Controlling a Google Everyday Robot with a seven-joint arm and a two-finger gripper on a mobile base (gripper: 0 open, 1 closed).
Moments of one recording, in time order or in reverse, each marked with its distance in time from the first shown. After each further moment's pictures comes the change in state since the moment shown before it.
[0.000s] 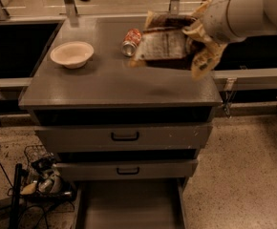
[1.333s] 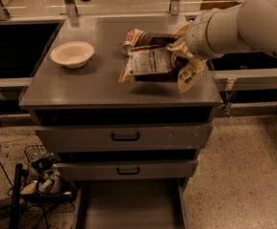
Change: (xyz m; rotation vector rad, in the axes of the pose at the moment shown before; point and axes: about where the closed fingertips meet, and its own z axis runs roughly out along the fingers) arm 0.001 0.042 0.042 -0.092 -0.046 0.034
